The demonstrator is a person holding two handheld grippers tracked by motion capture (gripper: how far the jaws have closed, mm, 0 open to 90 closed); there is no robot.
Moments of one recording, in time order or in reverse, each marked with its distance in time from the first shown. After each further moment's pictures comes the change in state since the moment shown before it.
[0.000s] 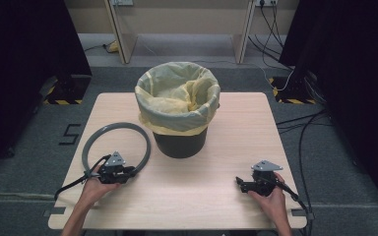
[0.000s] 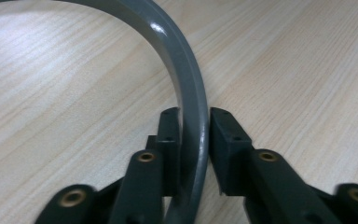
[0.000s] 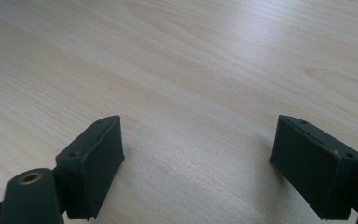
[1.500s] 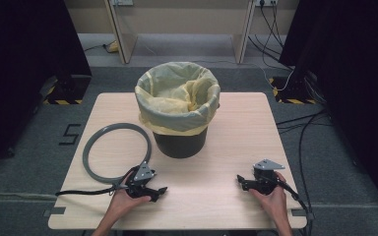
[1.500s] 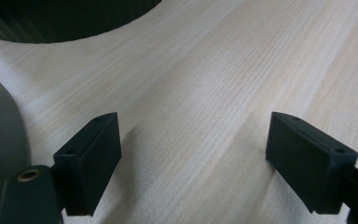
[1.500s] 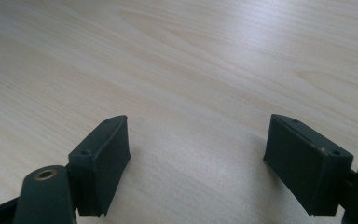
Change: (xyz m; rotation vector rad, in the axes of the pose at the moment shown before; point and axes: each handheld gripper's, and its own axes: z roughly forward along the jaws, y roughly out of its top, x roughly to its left) left arm -0.083 0.021 0.041 -0.069 -0.037 0.064; right arm -0.004 0.001 0.000 -0.018 0.005 0.029
